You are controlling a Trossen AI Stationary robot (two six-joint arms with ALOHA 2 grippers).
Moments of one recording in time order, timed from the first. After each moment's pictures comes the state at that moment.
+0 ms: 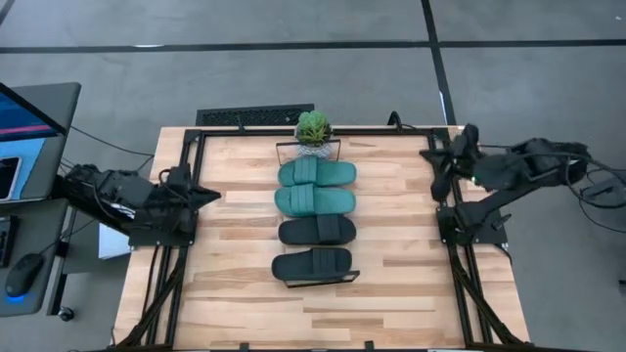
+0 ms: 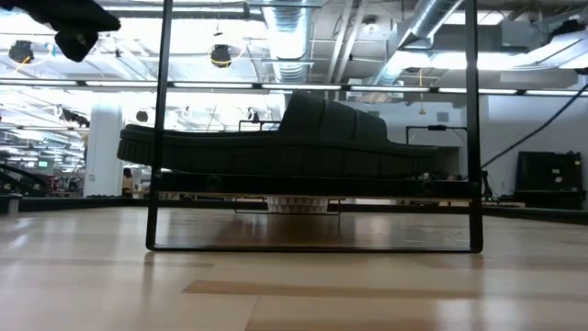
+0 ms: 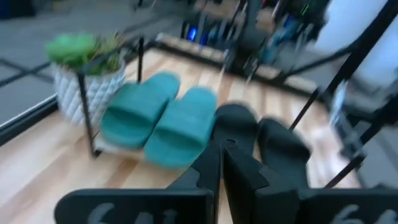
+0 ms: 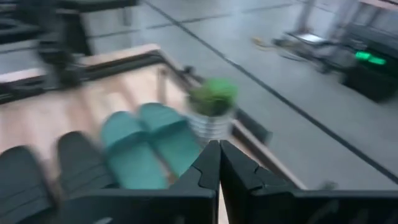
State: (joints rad) left arm -0.38 0.24 0.63 -0.71 -0.52 -0.44; right arm 0.34 0.87 1.37 -1.20 0.85 0.44
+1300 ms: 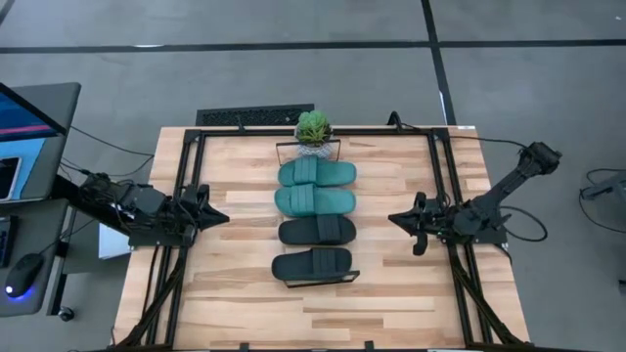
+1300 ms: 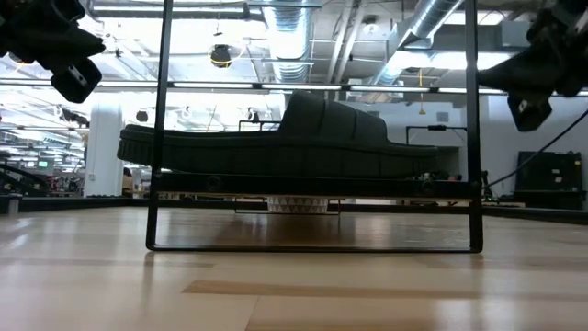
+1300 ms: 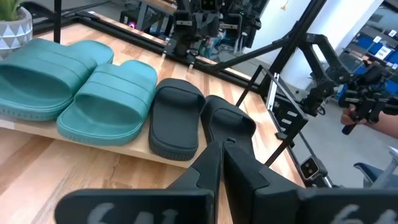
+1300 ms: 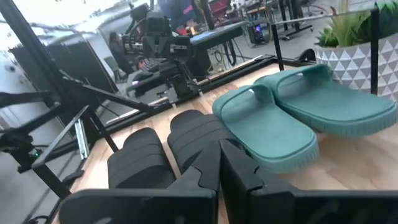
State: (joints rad) left arm -0.38 0.00 0.29 -0.46 -0.28 -0.48; right arm 0.66 0.48 0.06 0.31 0.82 0.41
